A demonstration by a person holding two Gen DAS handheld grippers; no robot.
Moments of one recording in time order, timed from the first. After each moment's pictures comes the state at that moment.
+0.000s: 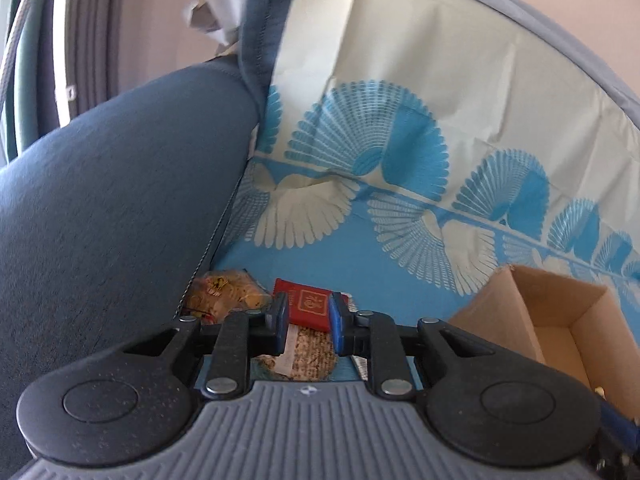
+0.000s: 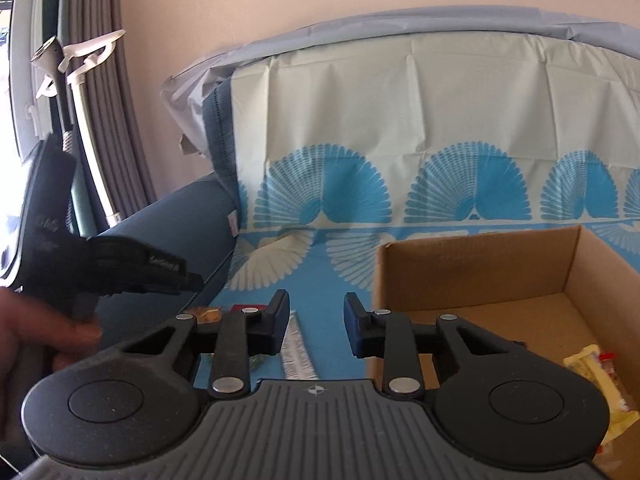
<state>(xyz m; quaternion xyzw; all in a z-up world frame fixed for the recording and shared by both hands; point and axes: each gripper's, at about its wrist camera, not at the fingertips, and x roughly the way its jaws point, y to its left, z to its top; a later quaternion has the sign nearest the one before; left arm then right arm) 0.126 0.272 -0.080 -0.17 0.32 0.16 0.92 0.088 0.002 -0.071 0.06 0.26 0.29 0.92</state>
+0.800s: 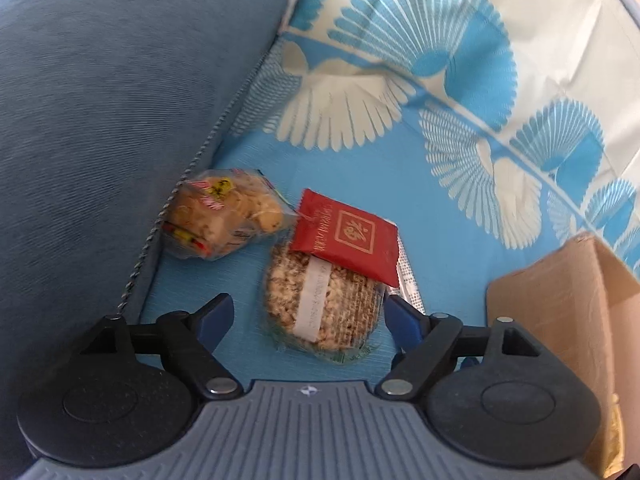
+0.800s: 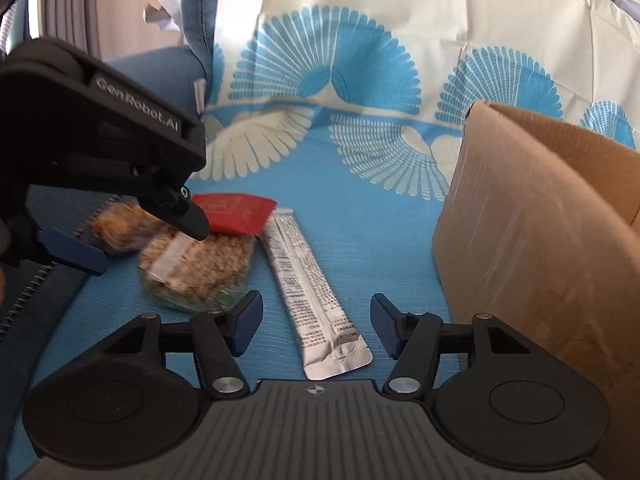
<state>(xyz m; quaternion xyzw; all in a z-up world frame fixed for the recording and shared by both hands) 0.181 0.303 -0.148 -0.22 0.45 0.15 0.85 0.152 0.122 -0.196 -0.03 0.36 0.19 0.91</state>
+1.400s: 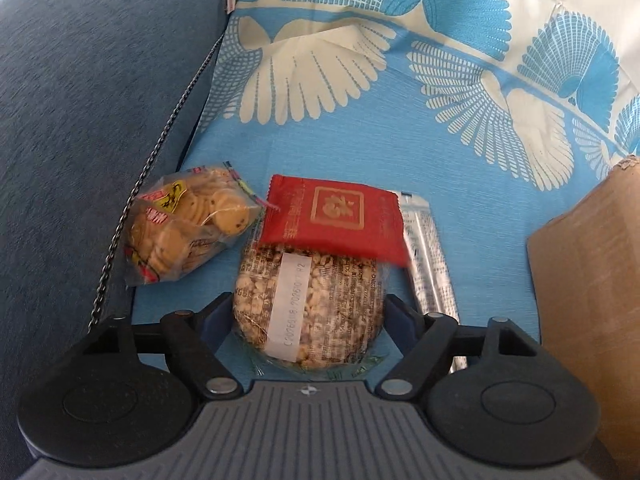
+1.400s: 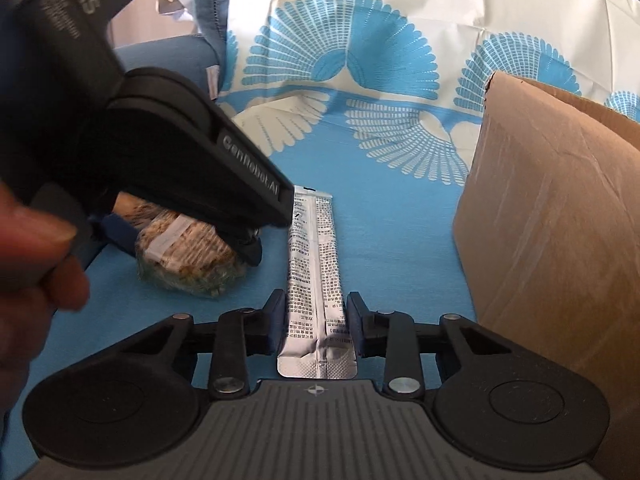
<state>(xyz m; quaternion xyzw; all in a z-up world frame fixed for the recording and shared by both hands) 0.210 0.281 -0.175 -0.12 0.50 0.15 0.84 0.140 0.119 -0.204 -0.03 0.36 0.24 0.90</state>
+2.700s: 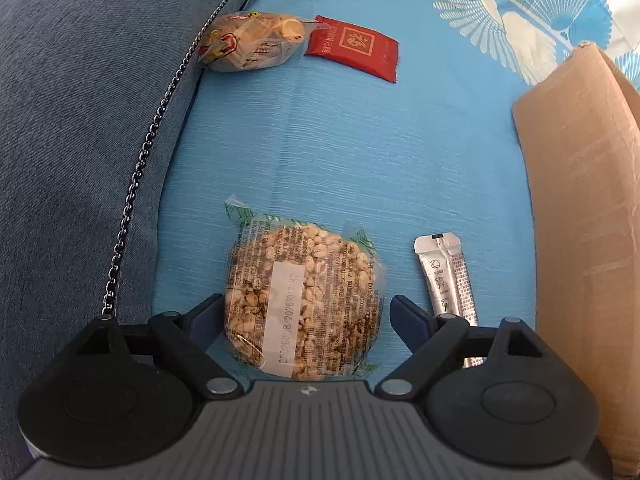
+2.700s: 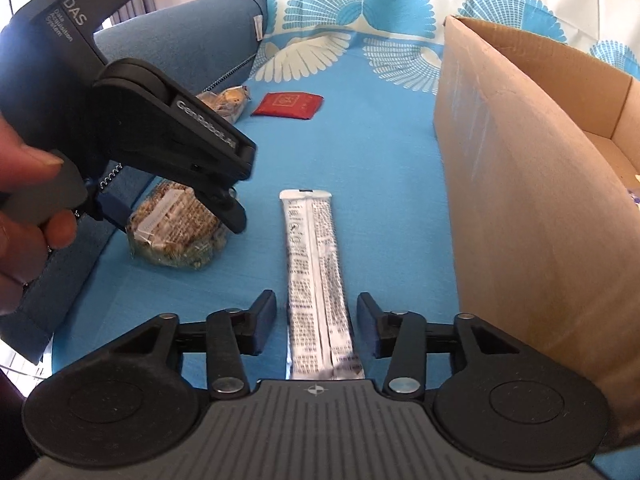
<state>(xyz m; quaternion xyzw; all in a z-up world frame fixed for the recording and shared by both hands) 0.103 0.261 -0.171 -0.16 0.58 0.14 0.78 0.037 0.059 -0.173 -0.03 0.44 0.27 0.85</state>
